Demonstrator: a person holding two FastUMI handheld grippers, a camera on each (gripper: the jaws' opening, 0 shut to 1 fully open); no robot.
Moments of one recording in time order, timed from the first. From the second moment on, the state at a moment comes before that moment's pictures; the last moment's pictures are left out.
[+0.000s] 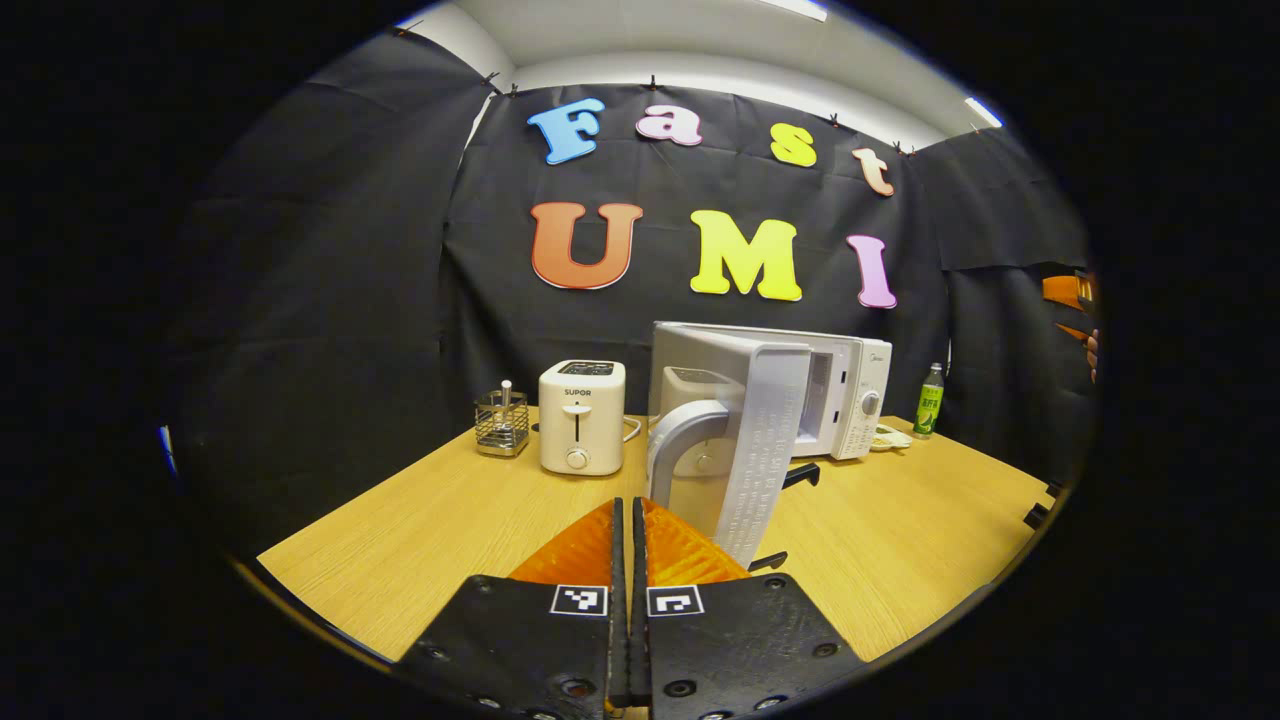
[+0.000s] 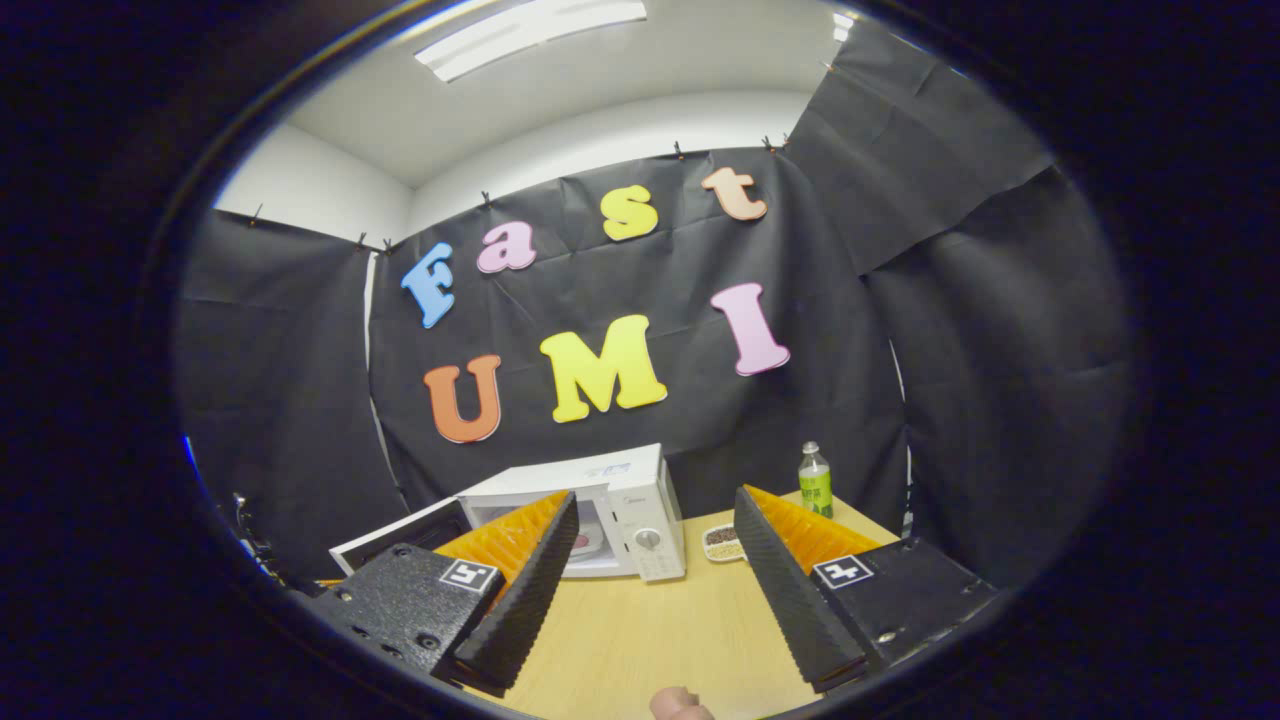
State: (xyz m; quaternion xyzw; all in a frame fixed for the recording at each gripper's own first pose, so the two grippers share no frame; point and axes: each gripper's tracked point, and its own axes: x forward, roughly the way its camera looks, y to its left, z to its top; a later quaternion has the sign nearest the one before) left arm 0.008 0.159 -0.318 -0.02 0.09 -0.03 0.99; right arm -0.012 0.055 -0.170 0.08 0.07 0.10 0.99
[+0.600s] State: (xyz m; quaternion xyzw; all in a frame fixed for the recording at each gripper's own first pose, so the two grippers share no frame) left arm 0.050 0.033 -0.307 -0.03 0.07 -0.23 0.97; right arm -0.036 0.032 -0.142 0.07 0.04 0.11 0.99
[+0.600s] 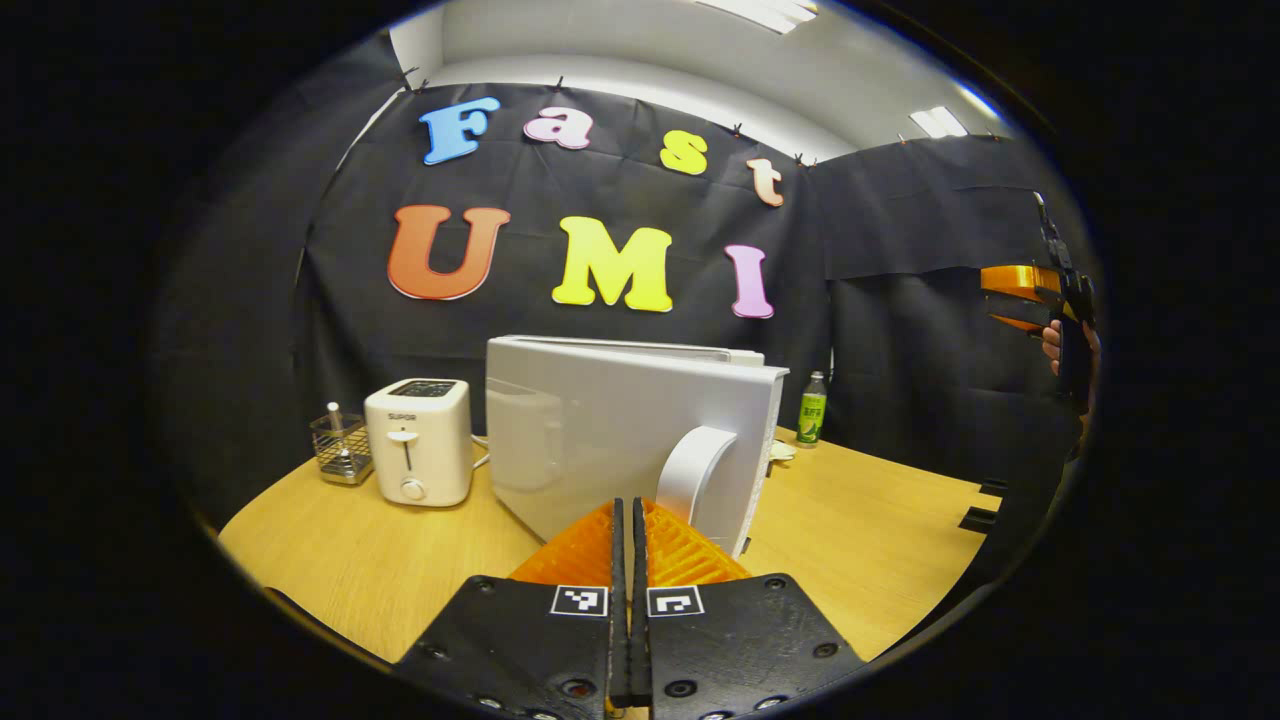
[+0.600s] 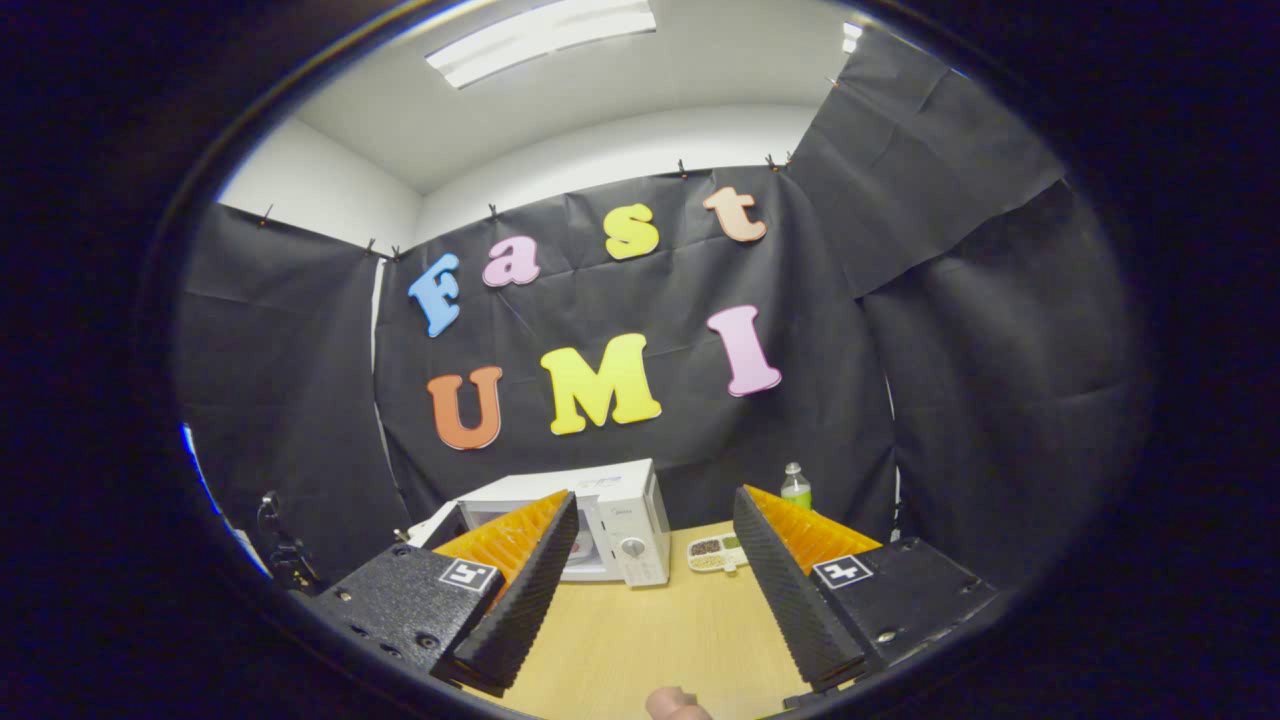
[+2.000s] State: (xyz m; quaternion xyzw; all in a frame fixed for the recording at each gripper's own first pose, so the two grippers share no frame) left arm 0.237 -0.129 -0.348 -0.01 0.10 -0.22 0.97; right arm 0.009 0.008 -0.192 0.04 0.04 0.11 0.99
